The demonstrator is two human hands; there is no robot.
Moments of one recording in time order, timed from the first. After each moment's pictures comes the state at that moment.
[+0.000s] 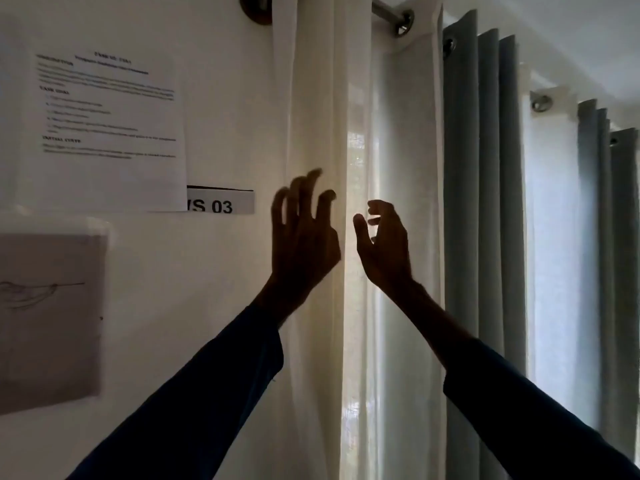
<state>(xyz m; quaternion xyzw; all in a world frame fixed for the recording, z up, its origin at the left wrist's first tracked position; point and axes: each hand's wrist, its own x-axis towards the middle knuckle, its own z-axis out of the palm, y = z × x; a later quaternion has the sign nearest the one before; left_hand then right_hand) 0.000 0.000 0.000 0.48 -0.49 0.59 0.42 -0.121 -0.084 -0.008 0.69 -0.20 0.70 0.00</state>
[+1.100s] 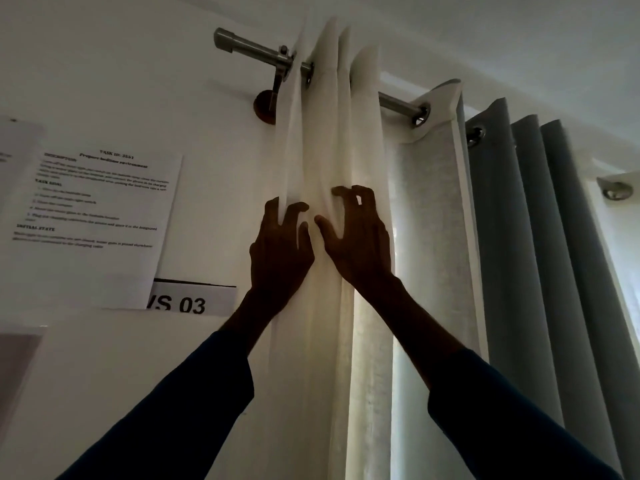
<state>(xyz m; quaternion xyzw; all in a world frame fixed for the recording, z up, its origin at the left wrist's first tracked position) 0.046 -0.106 0.148 0.45 -0.40 0.54 0.58 -0.071 -0.162 0.176 0.65 -0.04 0.74 0.17</state>
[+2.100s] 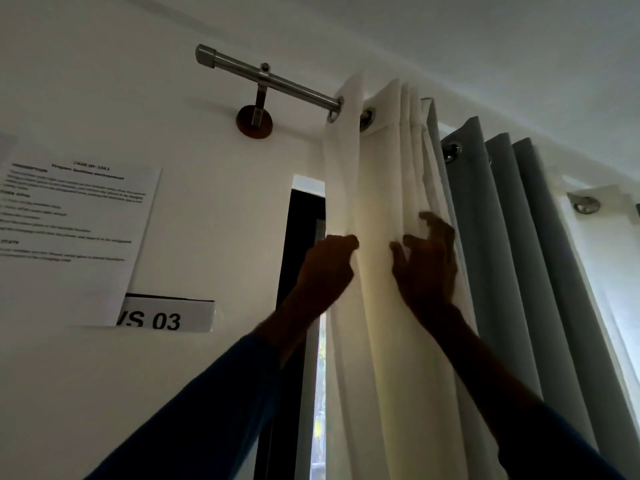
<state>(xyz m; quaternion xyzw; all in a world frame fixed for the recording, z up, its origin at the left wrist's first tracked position) -0.012 -0.164 0.165 0.47 -0.56 0.50 0.47 -0.165 -0.237 0.161 0.58 -0.22 0.75 0.24</state>
